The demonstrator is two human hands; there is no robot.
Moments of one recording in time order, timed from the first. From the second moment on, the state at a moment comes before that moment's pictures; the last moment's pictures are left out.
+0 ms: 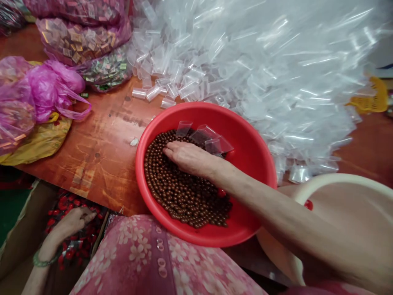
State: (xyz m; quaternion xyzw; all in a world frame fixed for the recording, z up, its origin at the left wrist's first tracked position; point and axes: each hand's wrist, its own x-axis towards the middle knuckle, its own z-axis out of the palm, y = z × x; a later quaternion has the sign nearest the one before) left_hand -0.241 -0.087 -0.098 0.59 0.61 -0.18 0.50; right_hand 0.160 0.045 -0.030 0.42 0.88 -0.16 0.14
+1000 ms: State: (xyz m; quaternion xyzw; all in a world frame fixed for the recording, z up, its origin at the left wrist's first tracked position) left_hand -0.030 0.010 0.004 0.56 0.31 0.25 0.73; right_hand 0.187 0.020 0.015 0.38 0.64 -0.62 -0.25
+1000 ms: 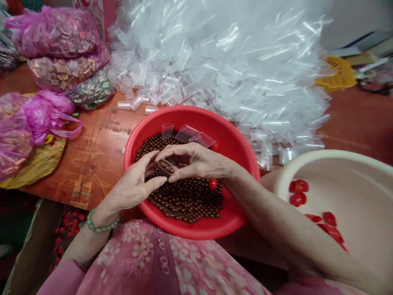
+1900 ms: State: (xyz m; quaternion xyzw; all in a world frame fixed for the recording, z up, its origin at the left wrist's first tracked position) left_hand -0.020 0.011 0.018 0.63 0.33 0.18 0.68; right_hand 0.231 0.011 -0.002 0.67 0.70 -0.25 -0.03
